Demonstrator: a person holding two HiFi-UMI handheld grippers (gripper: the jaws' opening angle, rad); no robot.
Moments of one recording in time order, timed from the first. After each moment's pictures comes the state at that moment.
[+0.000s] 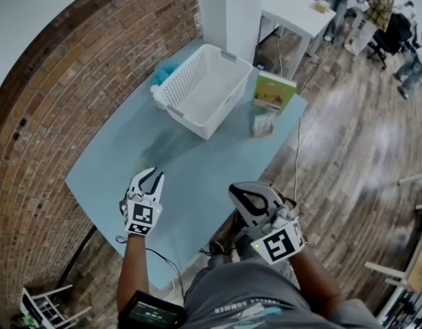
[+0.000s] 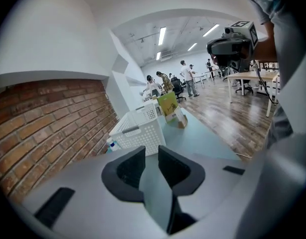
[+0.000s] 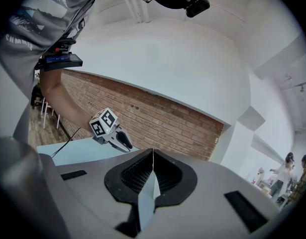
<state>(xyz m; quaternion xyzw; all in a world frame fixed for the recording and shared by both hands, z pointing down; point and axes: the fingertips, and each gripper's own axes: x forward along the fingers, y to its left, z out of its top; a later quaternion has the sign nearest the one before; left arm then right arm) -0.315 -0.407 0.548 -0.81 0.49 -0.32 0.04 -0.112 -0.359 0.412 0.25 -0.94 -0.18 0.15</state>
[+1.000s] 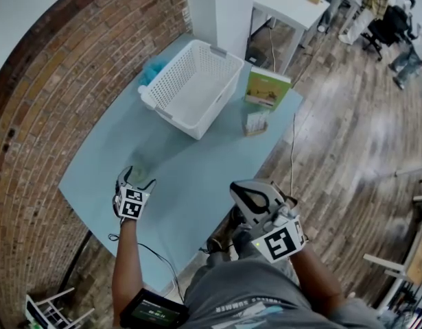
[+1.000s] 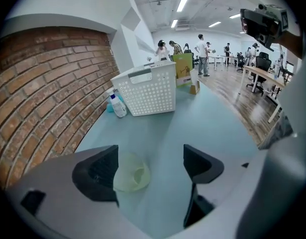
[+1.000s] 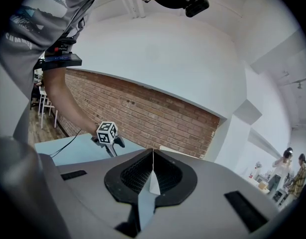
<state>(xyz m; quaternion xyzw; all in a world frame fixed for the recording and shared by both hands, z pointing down) -0.390 -0.433 0.675 -0.74 0.51 -0.43 -0.12 -0.091 -0.386 0.429 0.27 -0.94 -0.16 0.17</state>
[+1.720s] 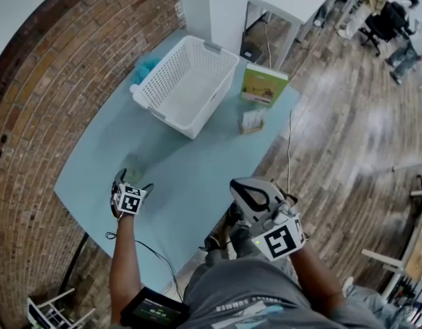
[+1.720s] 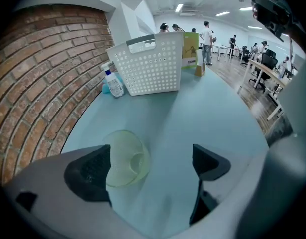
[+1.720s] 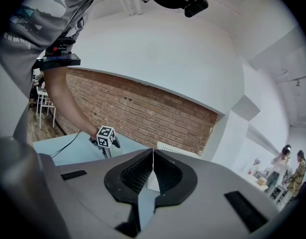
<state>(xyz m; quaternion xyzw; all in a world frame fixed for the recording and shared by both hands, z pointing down) -0.410 -0.433 0.734 -0.70 0.49 -0.48 -0.18 -0.082 -0.402 0.439 0.28 -0.93 -0.15 0.18</state>
